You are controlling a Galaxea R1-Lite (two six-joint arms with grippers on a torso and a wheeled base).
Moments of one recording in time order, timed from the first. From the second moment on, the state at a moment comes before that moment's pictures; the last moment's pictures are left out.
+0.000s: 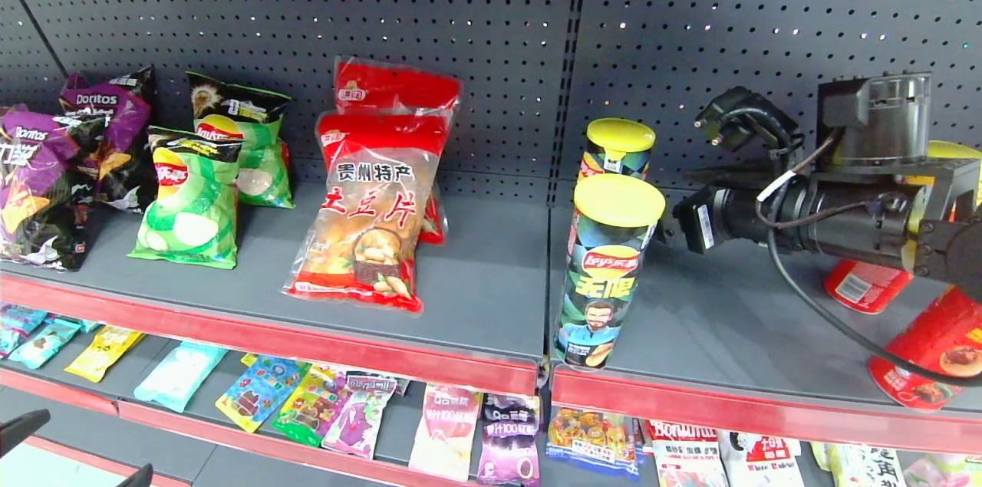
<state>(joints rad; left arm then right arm) -0.14 0.56 -0.27 -0.01 -0.11 0.07 0.39 1.63 -0.99 -0.29 0.02 -0.27</state>
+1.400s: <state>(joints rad) -0.14 0.85 -0.28 -0.18 -0.11 0.16 0.43 0.87 -0.36 -0.22 -0.12 -0.20</state>
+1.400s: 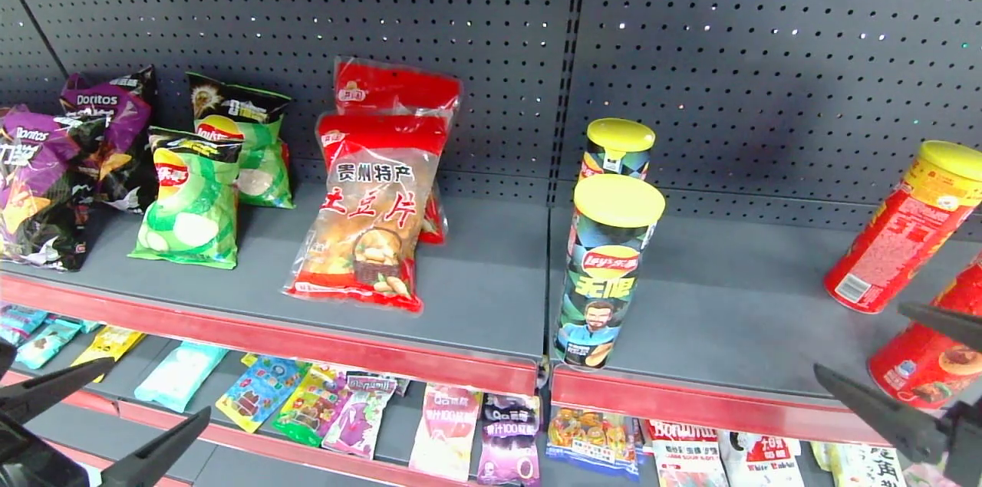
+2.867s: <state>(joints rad) -0.14 0.90 -0.28 -0.20 -0.11 0.18 0.38 0.41 -0.31 0.16 -0.14 -0.28</state>
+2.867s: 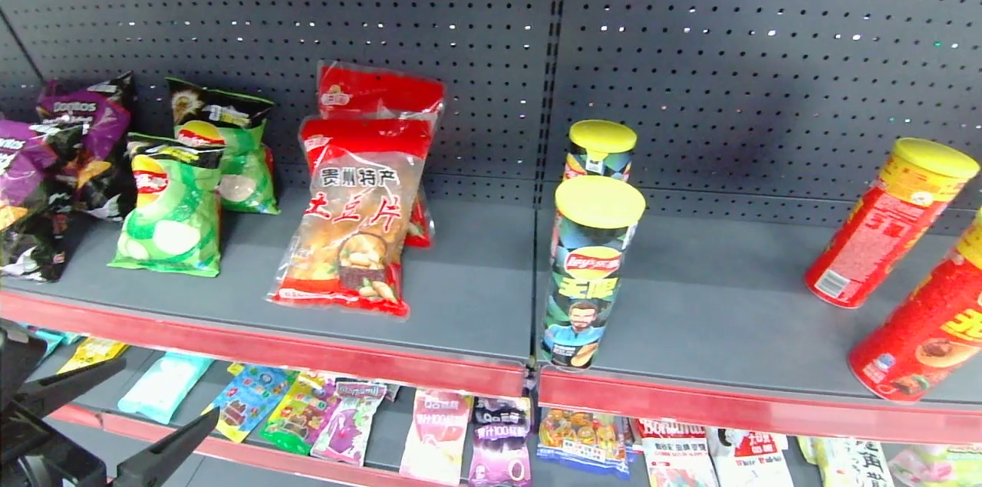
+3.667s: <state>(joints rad) -0.28 1.07 -0.35 -0.40 -0.04 0.15 0.34 0.38 -0.21 -0.05 -0.15 -0.11</state>
